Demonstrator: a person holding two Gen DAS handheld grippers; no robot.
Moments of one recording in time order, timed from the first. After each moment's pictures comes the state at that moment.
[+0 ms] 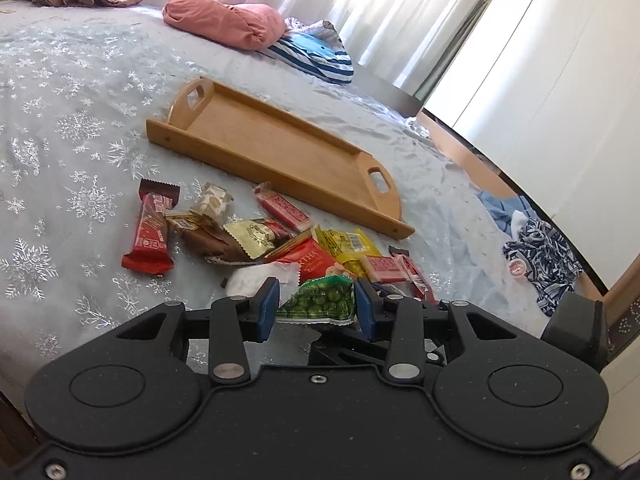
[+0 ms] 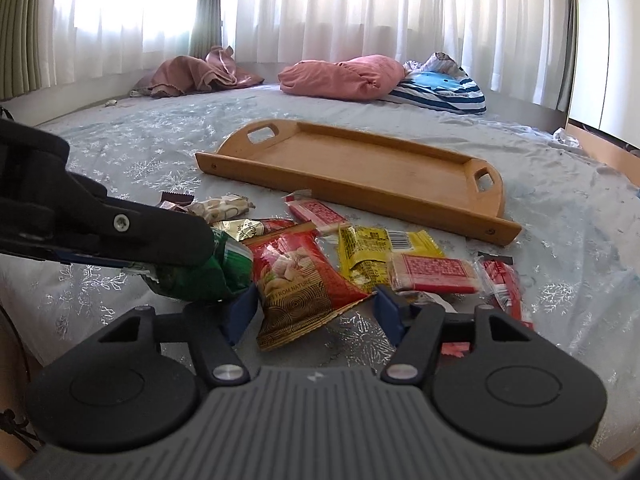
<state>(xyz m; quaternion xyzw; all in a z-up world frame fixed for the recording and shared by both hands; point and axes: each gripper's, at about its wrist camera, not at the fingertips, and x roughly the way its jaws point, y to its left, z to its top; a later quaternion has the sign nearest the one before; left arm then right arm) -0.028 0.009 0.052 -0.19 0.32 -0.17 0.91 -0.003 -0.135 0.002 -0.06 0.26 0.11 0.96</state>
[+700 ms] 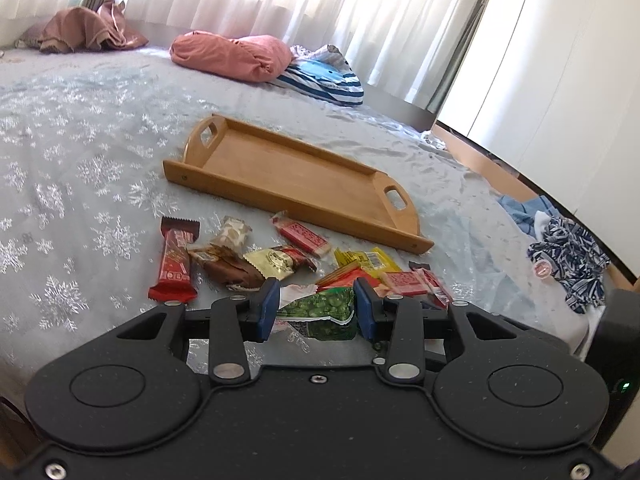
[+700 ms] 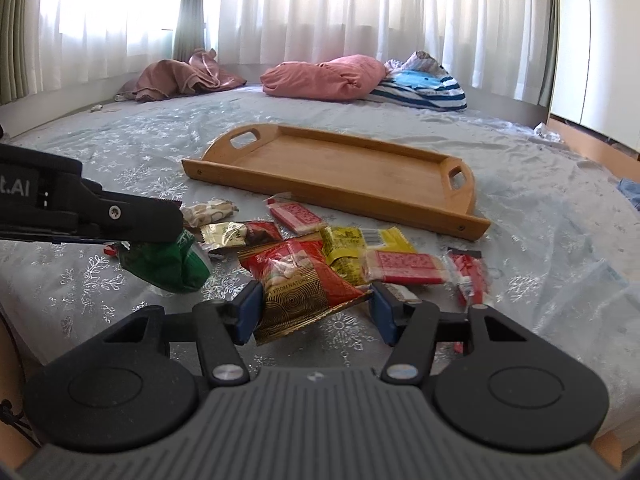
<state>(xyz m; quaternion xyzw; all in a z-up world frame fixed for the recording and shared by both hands) -0.039 0.001 0.063 -0.14 0.28 -0.13 0.94 -0.020 -0.144 0.017 -0.05 0.26 0.08 0.96</state>
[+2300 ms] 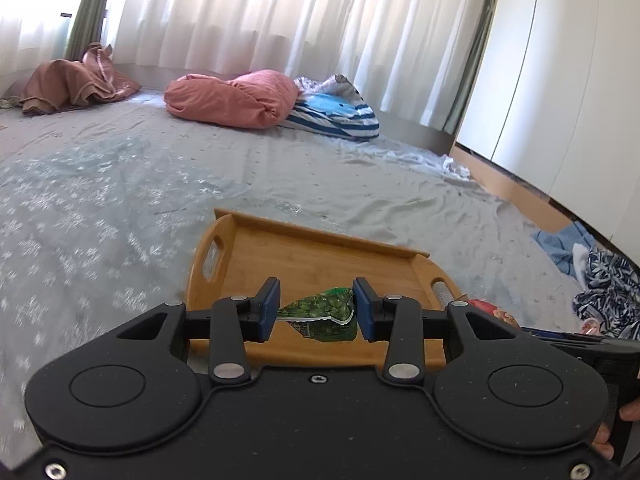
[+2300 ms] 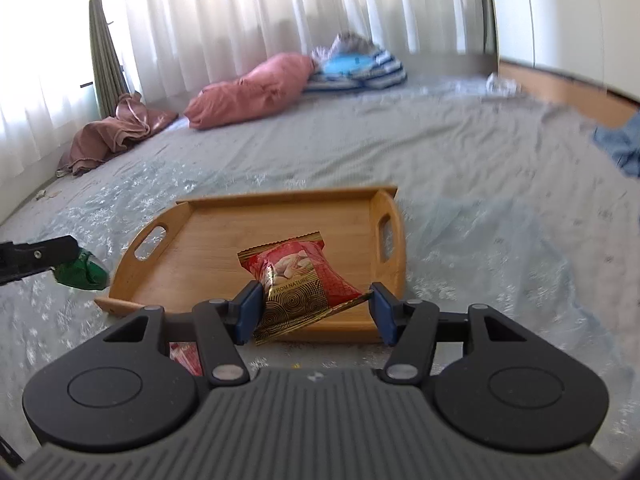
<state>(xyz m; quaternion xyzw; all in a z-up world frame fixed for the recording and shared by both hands) 0.146 0.019 0.130 -0.10 0.26 -0.12 0.95 0.114 -0.238 0.088 0.09 0.30 0.02 0.95</state>
